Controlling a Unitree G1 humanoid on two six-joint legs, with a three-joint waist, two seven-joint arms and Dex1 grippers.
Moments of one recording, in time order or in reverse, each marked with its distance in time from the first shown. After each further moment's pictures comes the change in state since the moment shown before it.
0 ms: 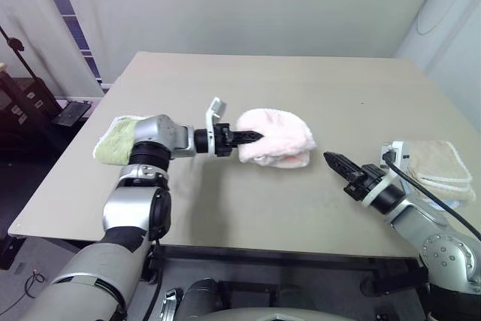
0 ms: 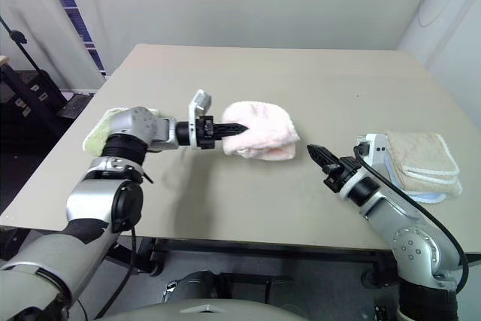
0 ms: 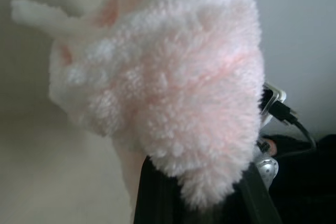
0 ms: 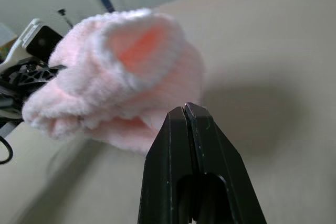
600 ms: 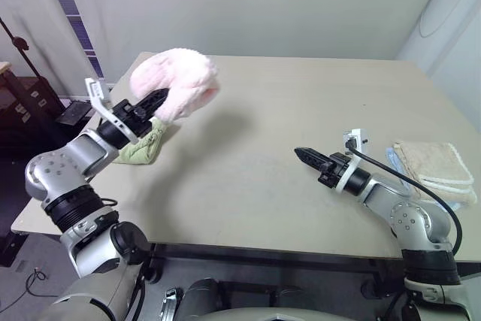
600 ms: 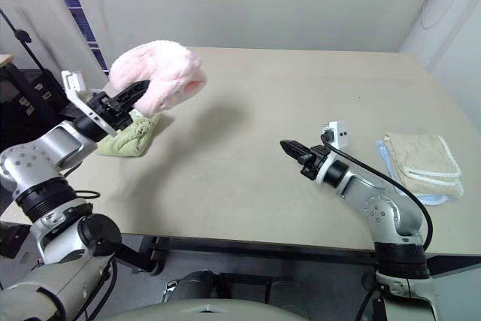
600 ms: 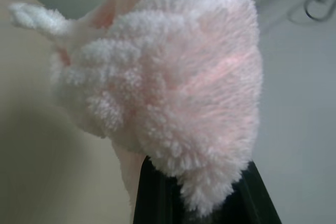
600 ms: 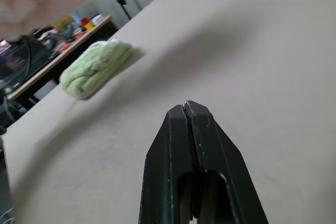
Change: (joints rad) left arm 0.291 0.048 0.664 -0.597 -0.353 0.030 0.590; right arm -0.208 0.010 0.186 0.234 -0.139 -0.004 0.176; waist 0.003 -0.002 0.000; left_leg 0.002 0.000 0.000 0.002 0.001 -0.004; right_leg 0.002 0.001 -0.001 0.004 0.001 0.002
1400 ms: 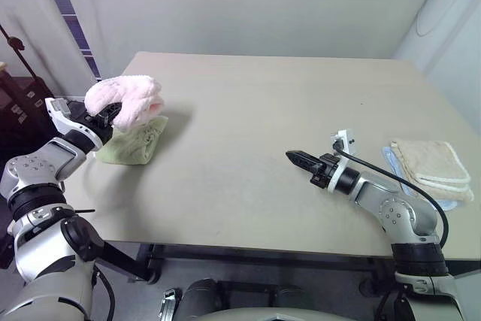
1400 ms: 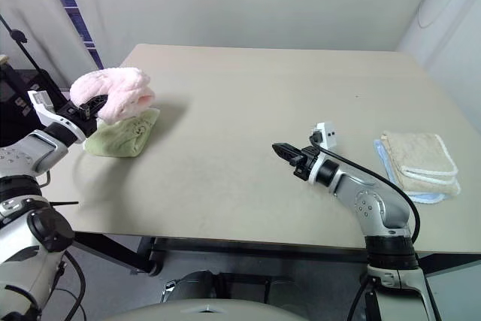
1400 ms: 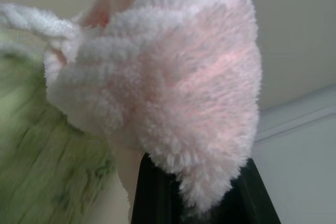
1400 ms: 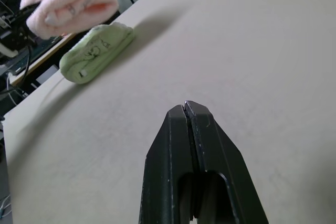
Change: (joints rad) left arm -0.078 0.334 -0.190 0.730 0.108 -0.474 -0.173; right arm -0.023 0.024 0.030 0.037 -0.075 0.003 0.041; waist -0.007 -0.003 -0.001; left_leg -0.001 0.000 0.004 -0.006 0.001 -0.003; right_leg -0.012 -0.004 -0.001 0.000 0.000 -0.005
